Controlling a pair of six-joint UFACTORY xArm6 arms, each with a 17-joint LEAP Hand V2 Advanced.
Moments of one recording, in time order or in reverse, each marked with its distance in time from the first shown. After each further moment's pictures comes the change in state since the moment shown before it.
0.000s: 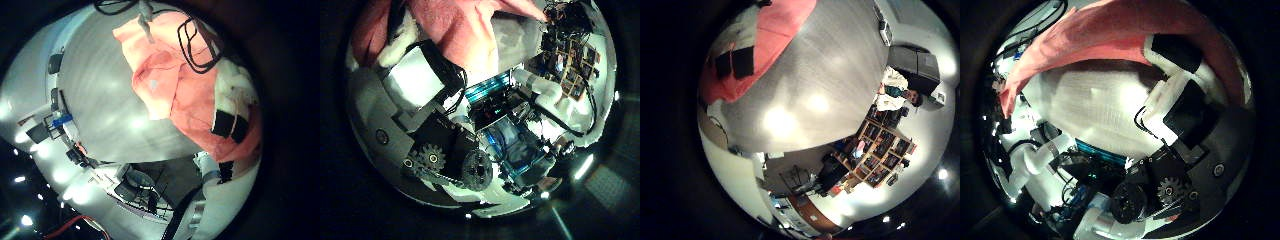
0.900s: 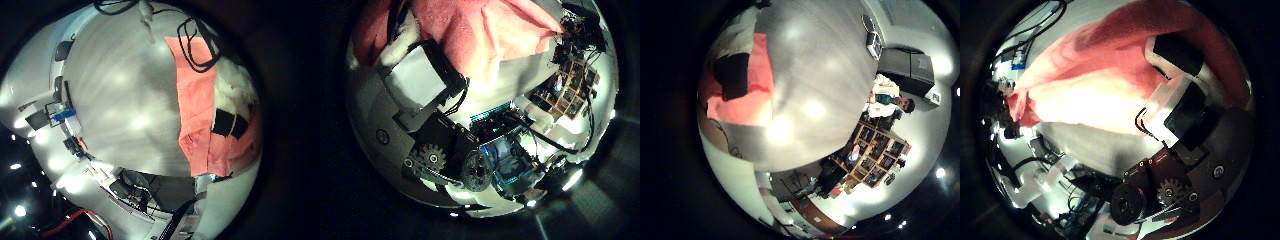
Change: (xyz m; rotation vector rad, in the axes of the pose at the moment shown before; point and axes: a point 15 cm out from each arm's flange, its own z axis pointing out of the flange) left arm -0.097 -0.153 -0.003 0.060 0.016 -0.227; right arm 0.020 -0.211 -0.006 0.025 0.096 0.045
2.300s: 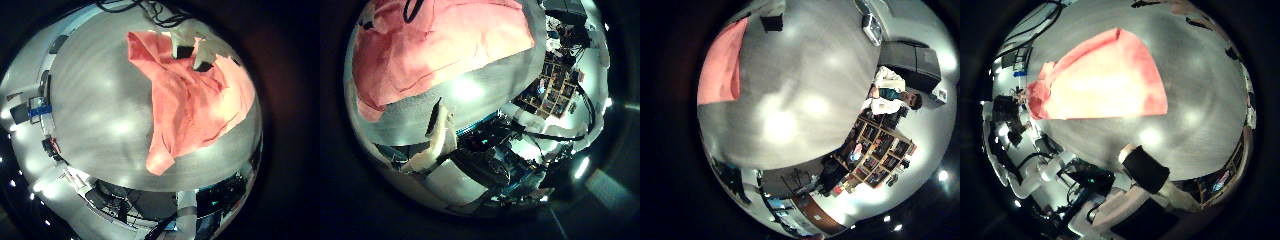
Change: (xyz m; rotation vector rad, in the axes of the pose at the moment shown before) left arm 0.049 0.043 0.063 0.111 0.220 0.039; right arm 0.102 0.081 0.026 -0.080 -0.113 0.001
